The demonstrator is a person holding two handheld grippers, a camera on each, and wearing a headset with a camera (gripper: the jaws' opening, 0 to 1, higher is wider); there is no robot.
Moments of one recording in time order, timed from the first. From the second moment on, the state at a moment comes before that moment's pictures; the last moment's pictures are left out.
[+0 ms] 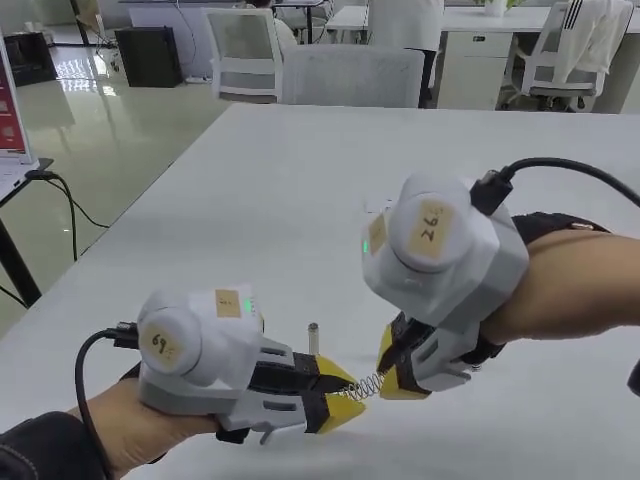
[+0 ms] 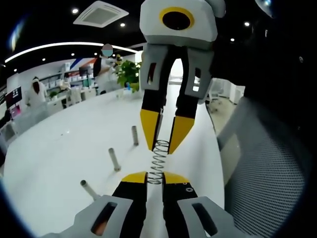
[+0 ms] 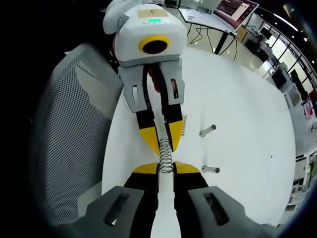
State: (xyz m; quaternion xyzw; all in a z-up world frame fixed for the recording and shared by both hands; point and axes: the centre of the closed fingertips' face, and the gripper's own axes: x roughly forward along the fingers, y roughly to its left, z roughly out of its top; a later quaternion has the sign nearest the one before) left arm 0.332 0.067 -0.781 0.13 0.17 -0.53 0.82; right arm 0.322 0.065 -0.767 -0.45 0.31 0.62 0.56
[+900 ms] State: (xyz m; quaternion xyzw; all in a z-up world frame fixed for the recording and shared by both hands) left arm 0.330 0.064 -0.778 0.12 0.17 -0.53 0.82; right arm 0.317 0.080 -0.752 -0.44 0.29 0.63 0.57
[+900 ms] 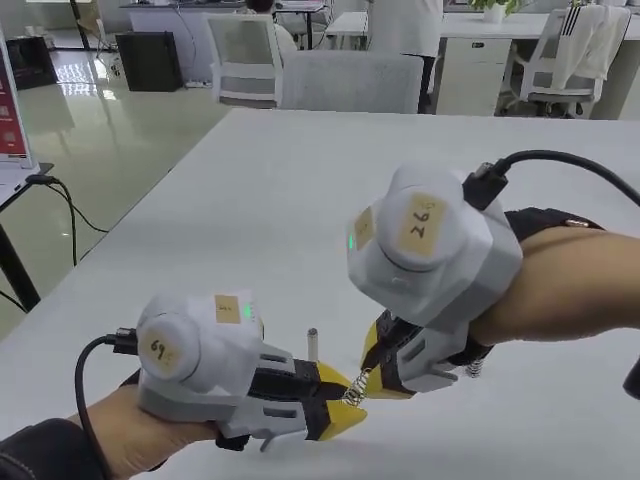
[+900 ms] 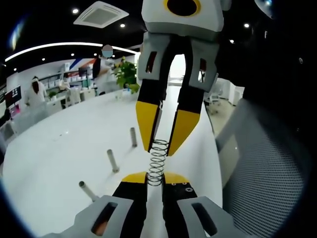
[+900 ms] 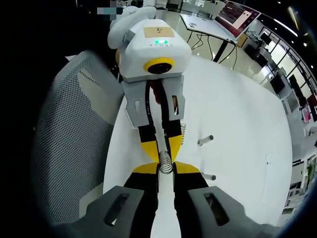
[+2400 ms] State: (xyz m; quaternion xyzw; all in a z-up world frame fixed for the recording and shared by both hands) left arm 0.329 0.064 -0.777 0.11 0.17 -0.53 0.82; right arm 0.318 0.086 -0.764 -0.37 0.31 0.65 0.59
